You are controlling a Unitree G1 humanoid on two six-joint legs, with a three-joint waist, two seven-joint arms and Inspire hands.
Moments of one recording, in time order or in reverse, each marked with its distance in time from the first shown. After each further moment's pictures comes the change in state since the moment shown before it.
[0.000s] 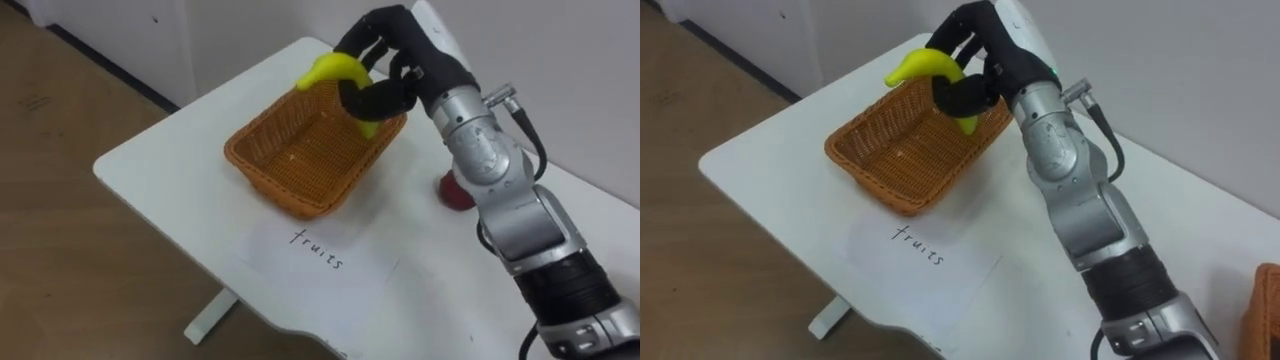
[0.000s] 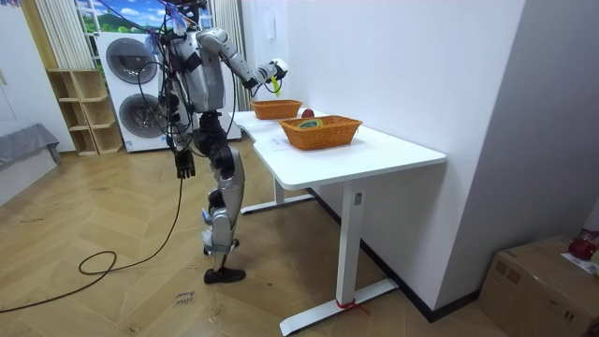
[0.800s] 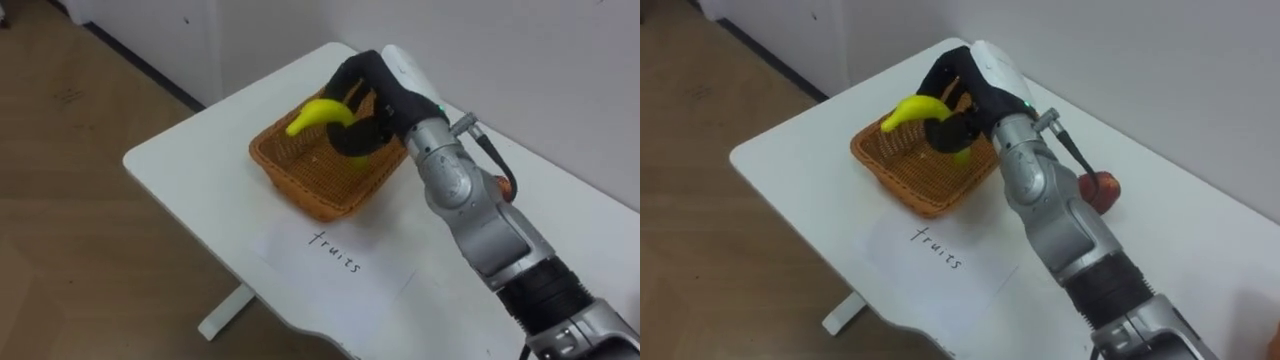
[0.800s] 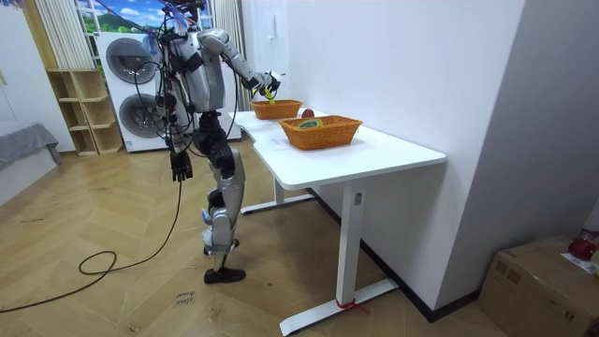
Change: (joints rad) left arm -0.002 -0.016 -0.001 0.009 0.001 -0.003 -0.009; right arm 0.000 0.007 0.136 0.123 -0.033 -0.002 -0.043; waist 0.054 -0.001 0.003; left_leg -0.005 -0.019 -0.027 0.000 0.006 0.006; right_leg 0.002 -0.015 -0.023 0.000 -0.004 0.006
